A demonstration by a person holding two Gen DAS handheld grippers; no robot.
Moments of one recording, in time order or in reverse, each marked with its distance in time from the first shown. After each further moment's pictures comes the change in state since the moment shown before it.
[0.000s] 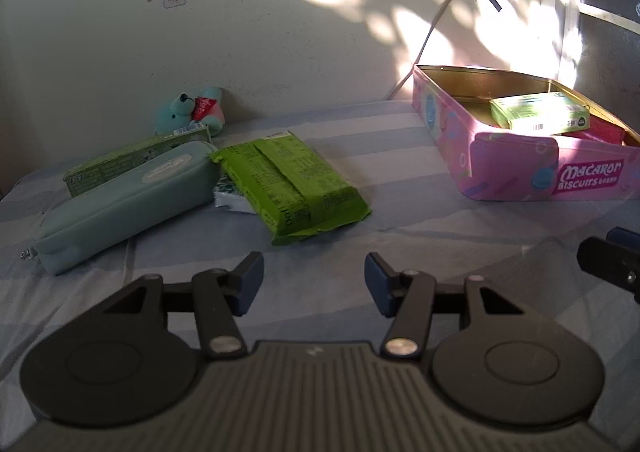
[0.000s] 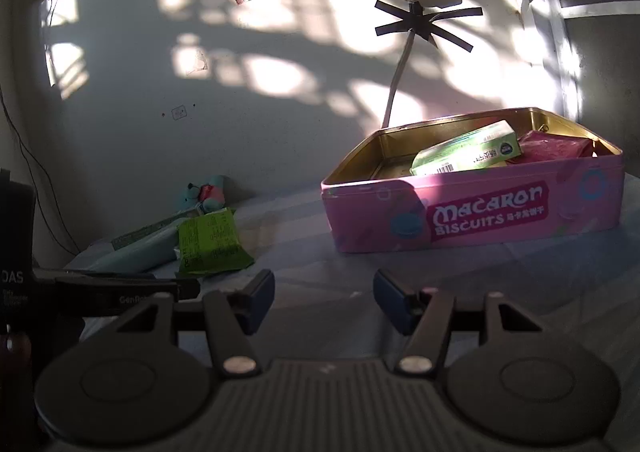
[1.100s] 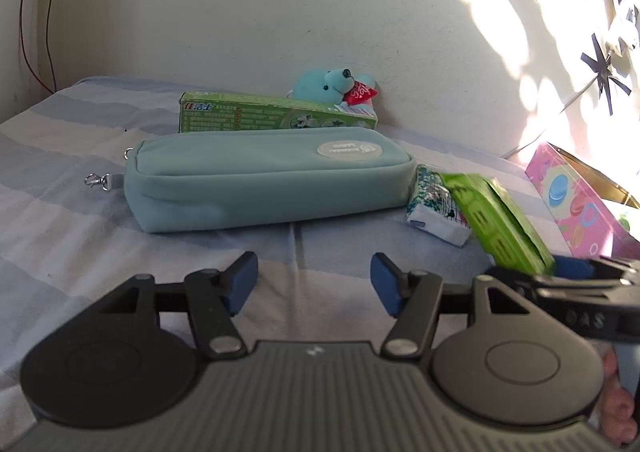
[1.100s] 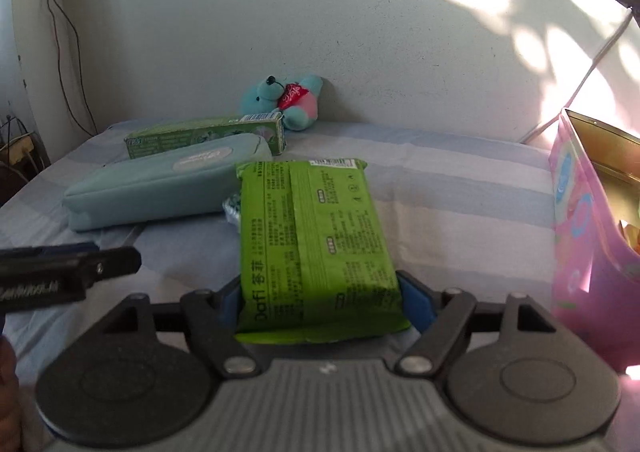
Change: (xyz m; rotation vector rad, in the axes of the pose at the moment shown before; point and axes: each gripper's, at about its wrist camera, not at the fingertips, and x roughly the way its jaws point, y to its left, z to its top) left arm 0.027 0.140 -0.022 -0.355 -0.017 0.027; right arm 0.168 0.104 0.017 -0.336 0.284 0.123
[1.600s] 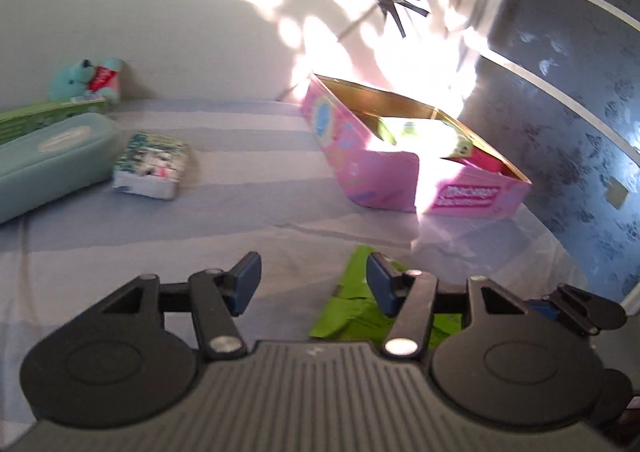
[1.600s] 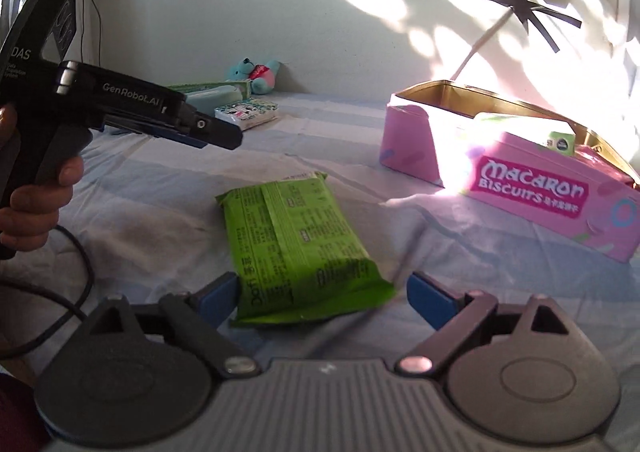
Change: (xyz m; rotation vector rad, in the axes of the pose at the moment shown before) left arm -0.030 -0.116 -0.023 0.256 0.147 -0.543; right arm -0.162 -0.038 -0.126 -0.022 -0.031 -0.111
